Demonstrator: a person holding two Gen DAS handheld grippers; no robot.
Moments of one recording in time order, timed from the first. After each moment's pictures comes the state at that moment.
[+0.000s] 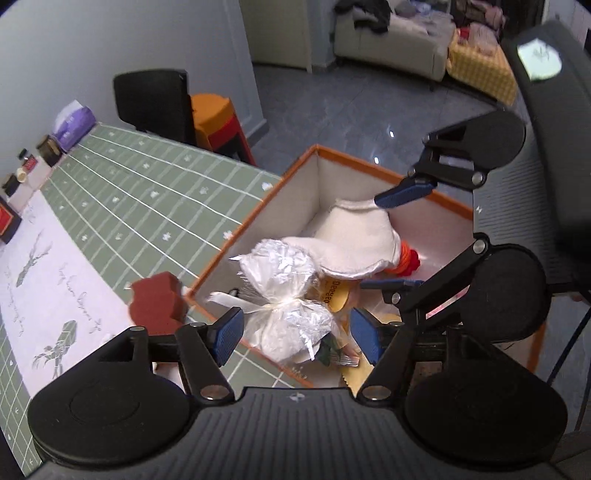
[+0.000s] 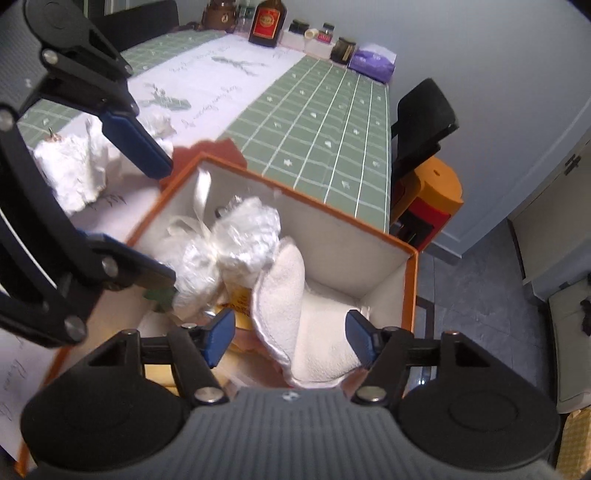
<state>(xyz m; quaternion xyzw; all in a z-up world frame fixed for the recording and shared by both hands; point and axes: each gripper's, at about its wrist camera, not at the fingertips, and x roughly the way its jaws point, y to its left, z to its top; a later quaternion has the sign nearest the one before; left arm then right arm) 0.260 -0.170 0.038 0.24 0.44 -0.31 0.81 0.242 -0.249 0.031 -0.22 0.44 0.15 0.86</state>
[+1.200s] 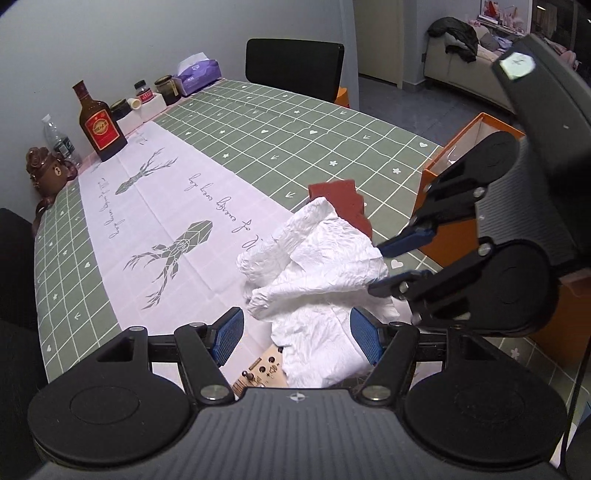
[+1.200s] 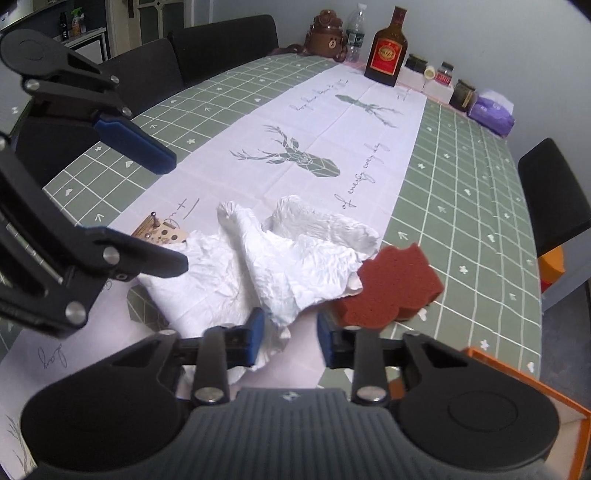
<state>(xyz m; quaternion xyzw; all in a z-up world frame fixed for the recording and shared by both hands) 0.277 0.031 0.019 0.20 0.43 -0.21 0.85 0.294 -0.050 -0.003 -0.19 0.43 0.28 0.83</state>
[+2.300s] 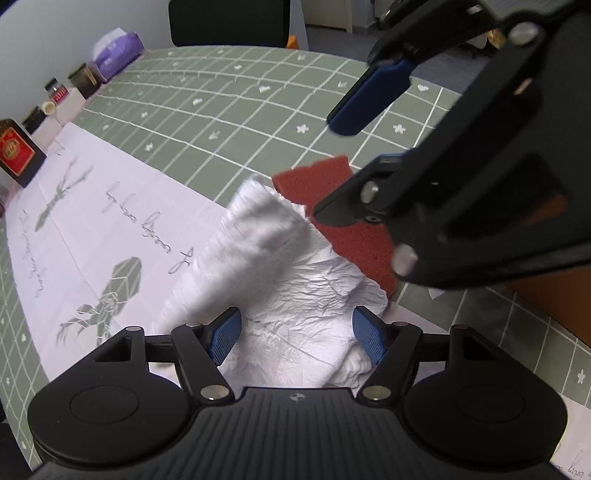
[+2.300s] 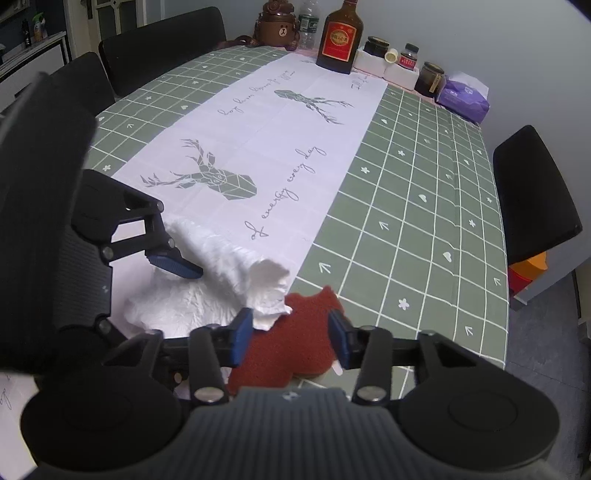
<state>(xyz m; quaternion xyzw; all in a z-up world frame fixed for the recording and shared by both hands) 0.378 -0.034 -0.069 0.27 0.48 -0.27 0.78 0.403 -0.079 0.004 -0.20 0.46 0.24 0.83</state>
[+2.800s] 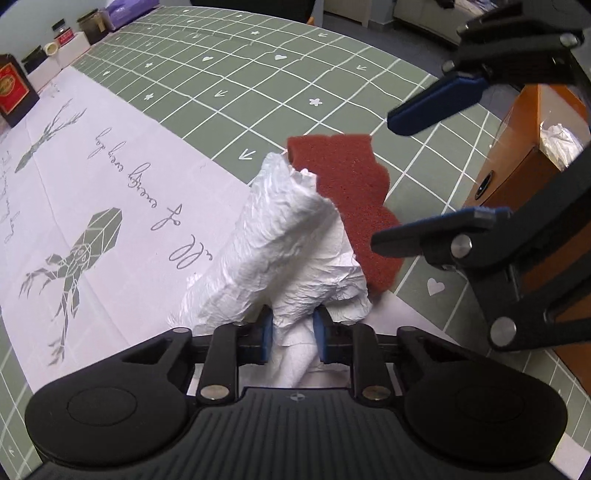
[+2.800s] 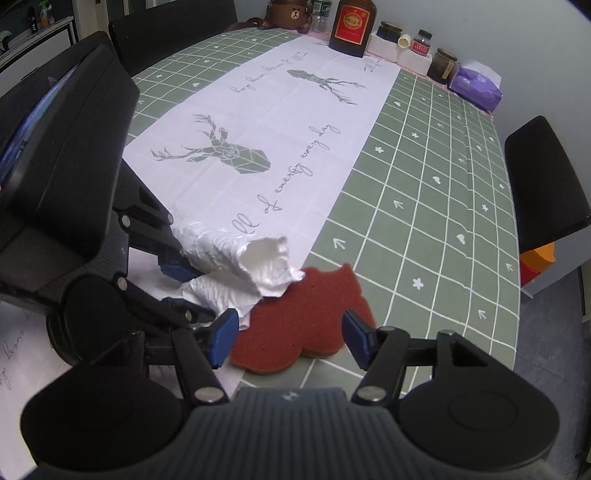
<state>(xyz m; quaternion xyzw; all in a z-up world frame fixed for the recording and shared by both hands) 0.383 -0.006 -0.081 0.19 0.54 -0.27 0.78 0.394 -0.076 -0.008 -0.21 0.47 0.25 0.82</state>
